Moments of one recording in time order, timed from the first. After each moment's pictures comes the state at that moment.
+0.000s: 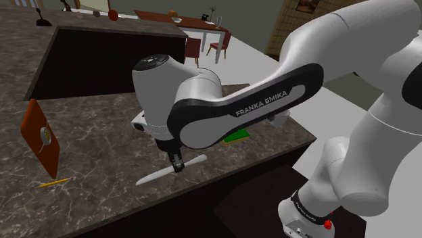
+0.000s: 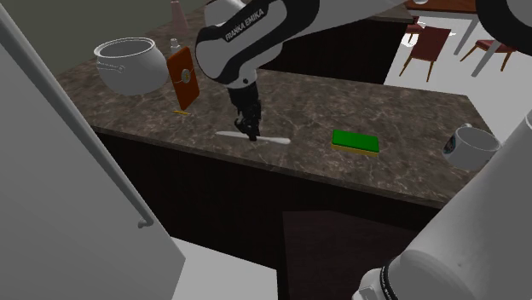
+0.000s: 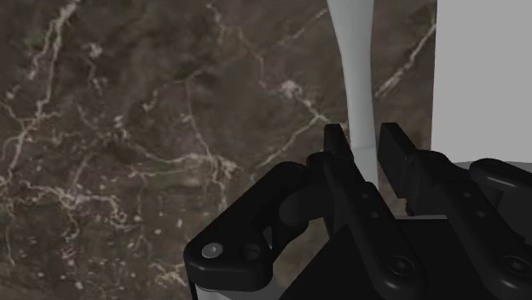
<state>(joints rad) 0.44 0.11 0.31 -2.05 -0.09 1.95 -0.42</state>
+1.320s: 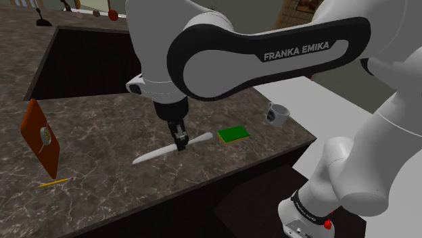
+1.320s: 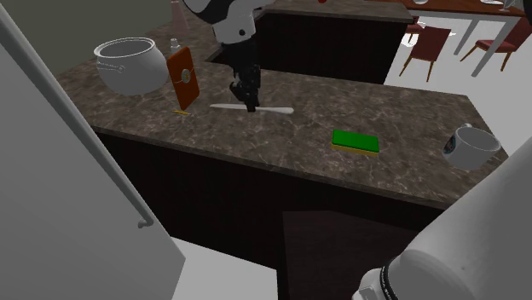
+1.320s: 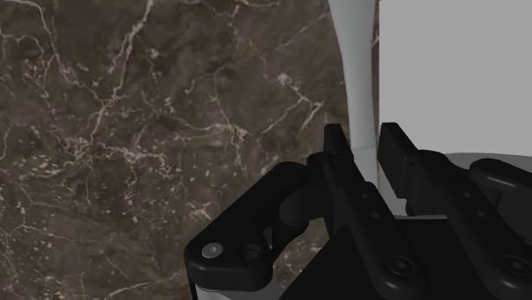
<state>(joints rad) 0.43 0.02 0.31 -1.87 -0.06 1.70 -0.45</state>
